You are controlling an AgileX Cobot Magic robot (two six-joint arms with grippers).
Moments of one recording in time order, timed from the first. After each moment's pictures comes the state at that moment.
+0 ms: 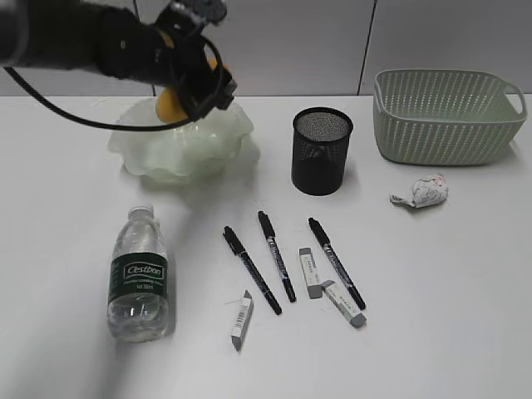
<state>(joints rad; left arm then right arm) -0.46 2.05 -1.49 -0.02 0.08 0.40 0.01 -0.01 -0.51 -0.03 1.04 0.01</state>
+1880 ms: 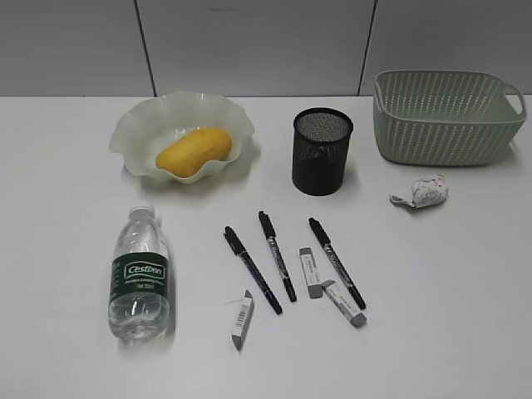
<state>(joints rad) -0.36 0.10 -0.54 0.09 1.05 -0.18 0.01 -0.01 -0.51 -0.01 1.04 0.01</state>
